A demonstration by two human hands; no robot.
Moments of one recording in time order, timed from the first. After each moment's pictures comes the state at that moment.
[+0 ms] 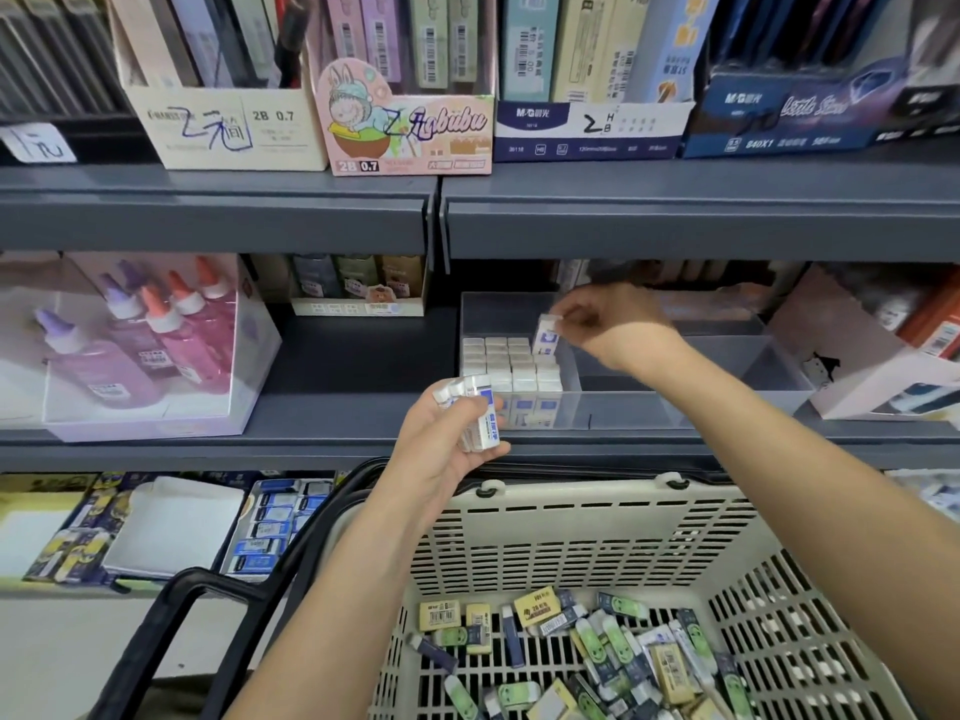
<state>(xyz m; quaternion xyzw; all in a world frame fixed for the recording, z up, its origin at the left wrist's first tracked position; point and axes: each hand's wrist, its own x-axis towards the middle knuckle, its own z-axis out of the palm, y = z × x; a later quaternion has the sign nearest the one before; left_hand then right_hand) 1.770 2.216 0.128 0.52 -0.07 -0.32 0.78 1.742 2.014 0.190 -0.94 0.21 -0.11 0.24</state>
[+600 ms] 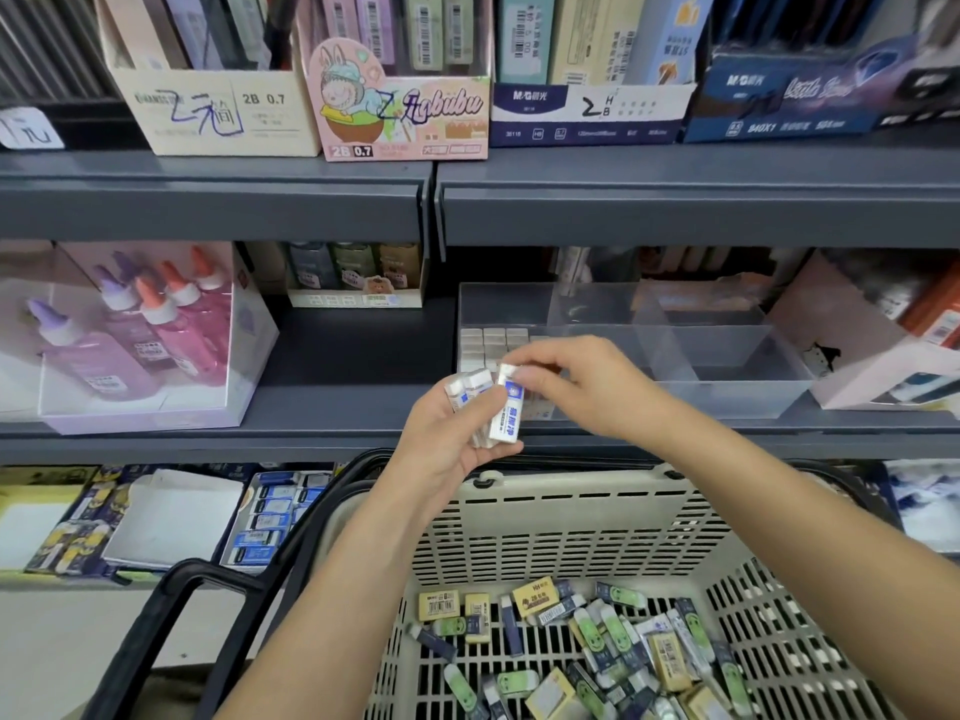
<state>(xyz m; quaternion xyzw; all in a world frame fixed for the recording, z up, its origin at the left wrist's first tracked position) 1.764 2.215 0.129 0.51 -0.13 -0.36 0.77 1.701 2.062 0.178 -0.94 0.02 -0.09 0.32</state>
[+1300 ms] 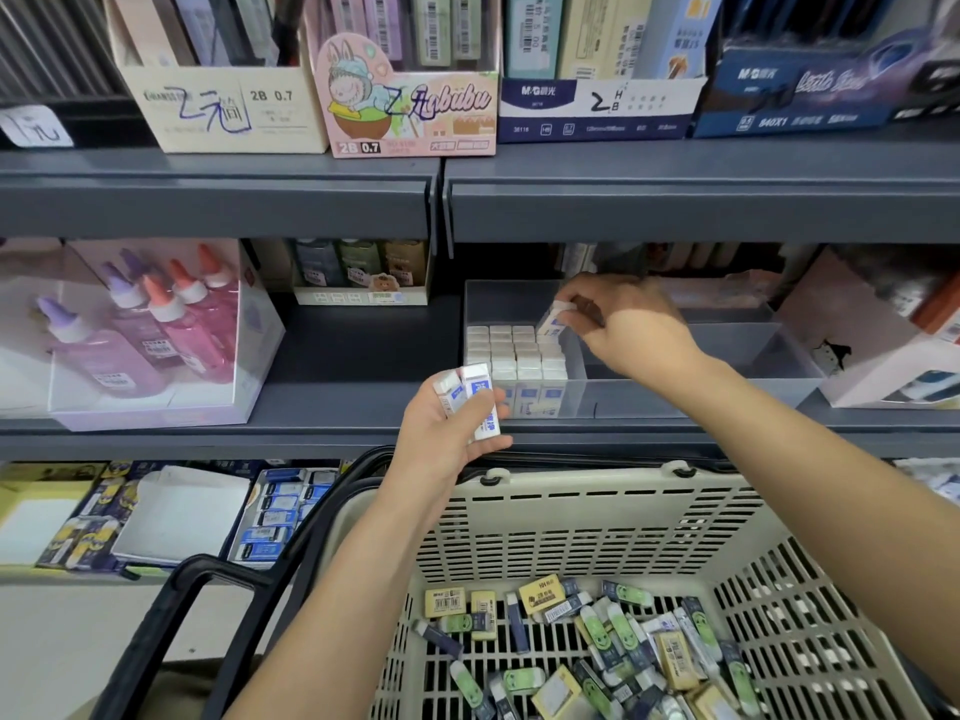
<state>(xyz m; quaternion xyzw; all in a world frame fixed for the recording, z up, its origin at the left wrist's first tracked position) 1.763 2.220 0.124 0.56 -0.10 -0.27 0.78 1.728 2.017 0.183 -0.97 0.11 -0.20 0.10</state>
